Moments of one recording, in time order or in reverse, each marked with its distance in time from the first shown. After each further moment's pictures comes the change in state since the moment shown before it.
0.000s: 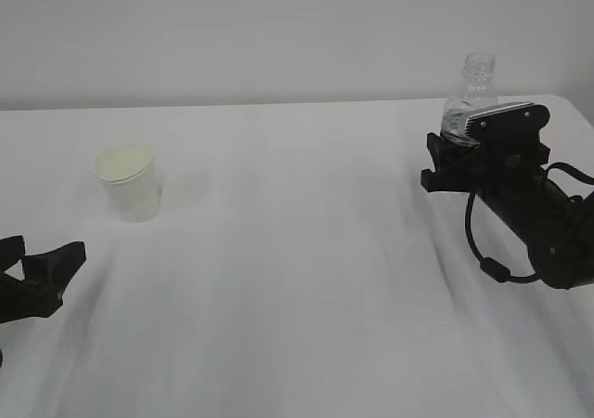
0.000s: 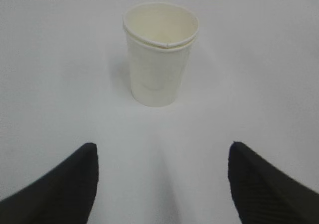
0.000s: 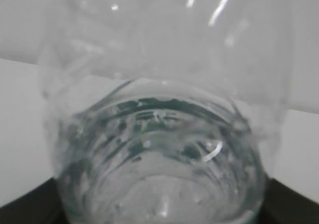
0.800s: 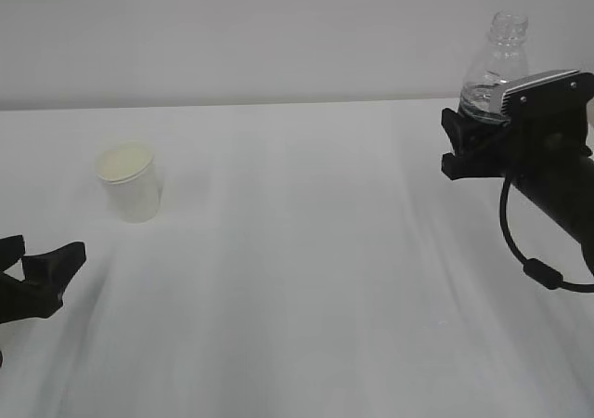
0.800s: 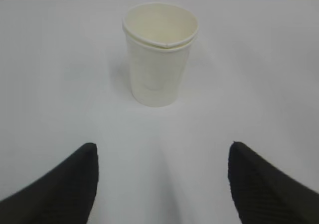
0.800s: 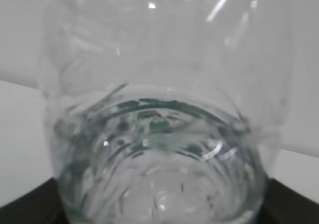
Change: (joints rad) left arm 0.000 0.000 0.000 0.000 0.000 0.013; right arm 0.000 -0.259 0.176 -0.066 0.029 0.000
